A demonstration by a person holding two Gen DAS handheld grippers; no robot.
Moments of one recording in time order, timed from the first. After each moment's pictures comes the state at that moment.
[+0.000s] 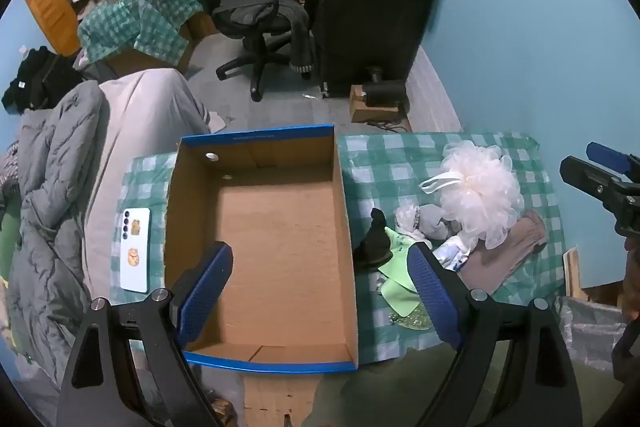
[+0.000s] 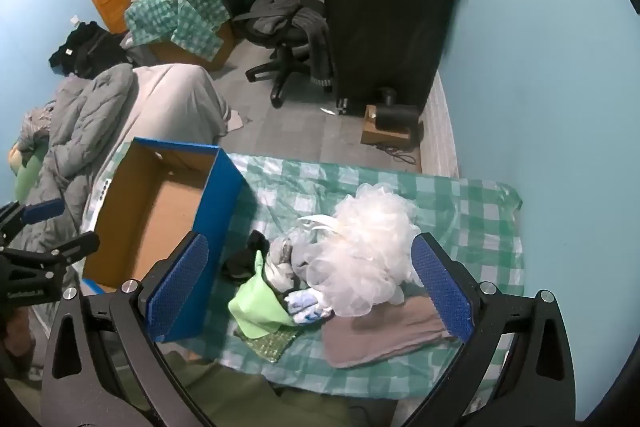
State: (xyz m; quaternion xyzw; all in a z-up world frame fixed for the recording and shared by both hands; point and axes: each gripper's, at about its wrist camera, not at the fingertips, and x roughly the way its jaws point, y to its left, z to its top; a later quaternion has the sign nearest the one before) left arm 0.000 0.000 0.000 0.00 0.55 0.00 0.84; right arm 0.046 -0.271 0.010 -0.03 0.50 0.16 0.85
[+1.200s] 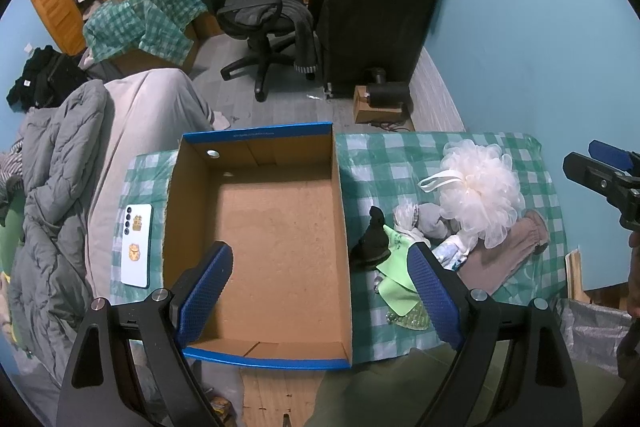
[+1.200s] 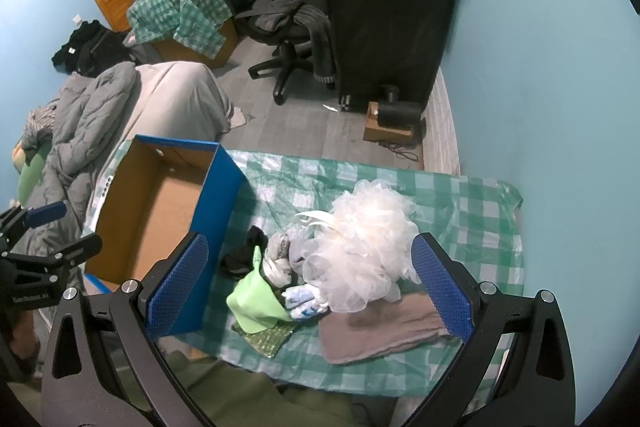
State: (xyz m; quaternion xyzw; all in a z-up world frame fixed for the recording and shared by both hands) left arm -0.003 -0.003 0.000 -0.01 0.55 0.01 0.84; right arm 0.046 -0.277 0.008 -0.02 0.51 0.17 0.84
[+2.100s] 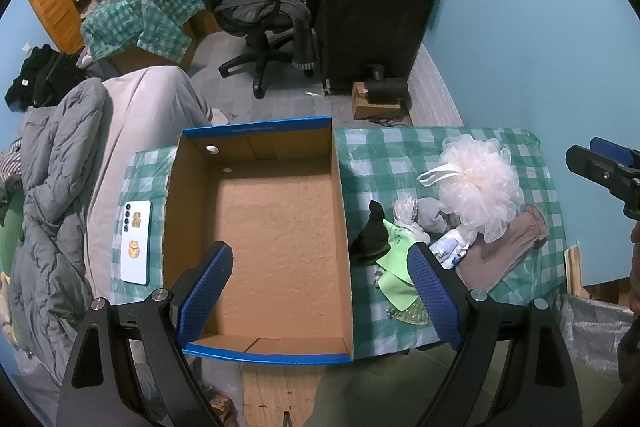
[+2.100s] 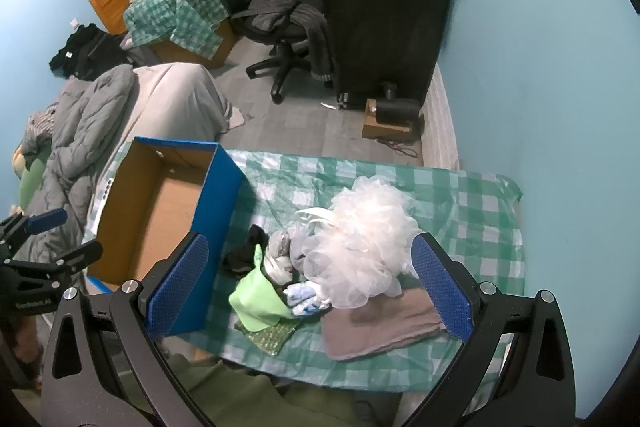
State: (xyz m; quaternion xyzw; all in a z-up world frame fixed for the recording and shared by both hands) left arm -0.010 -0.008 0.000 -0.01 0.55 0.01 0.83; right arm 0.043 -0.280 0.011 -0.02 0.51 0.16 0.84
